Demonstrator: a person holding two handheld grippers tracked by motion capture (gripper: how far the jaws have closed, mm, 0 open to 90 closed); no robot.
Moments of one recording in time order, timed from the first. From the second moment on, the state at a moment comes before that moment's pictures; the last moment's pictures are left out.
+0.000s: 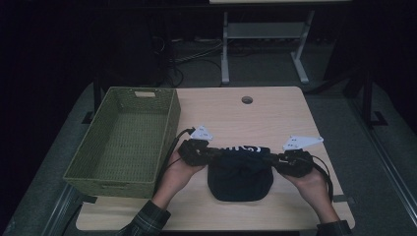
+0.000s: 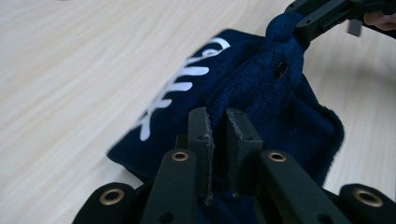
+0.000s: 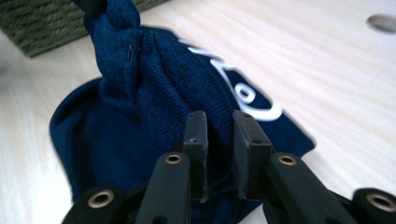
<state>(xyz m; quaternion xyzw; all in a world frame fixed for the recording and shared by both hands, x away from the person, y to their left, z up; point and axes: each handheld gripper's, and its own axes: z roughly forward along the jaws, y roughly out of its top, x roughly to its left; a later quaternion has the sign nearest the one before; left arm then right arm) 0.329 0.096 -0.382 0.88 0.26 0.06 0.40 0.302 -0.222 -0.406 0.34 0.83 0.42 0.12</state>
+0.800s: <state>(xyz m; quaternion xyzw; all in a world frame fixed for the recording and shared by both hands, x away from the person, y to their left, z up) 0.276 0.105 -0.413 0.90 0.24 0.01 0.36 0.243 -0.225 -0.441 0.33 0.85 0.41 0.07</state>
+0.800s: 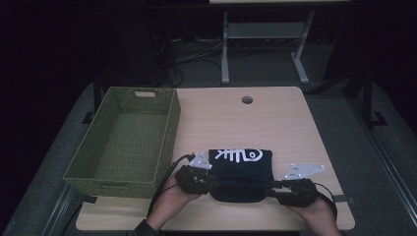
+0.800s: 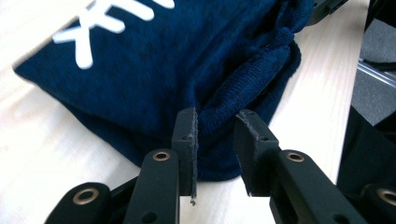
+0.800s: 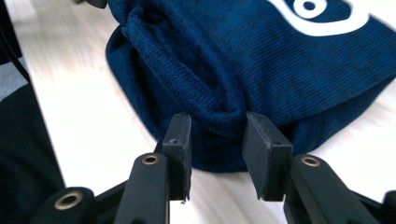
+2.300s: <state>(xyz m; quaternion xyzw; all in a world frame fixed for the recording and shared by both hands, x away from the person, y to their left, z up) 0.374 0.072 -0.436 0.88 0.32 0.05 0.34 0.247 -0.211 -0.449 0.30 0.86 0.42 0.05</state>
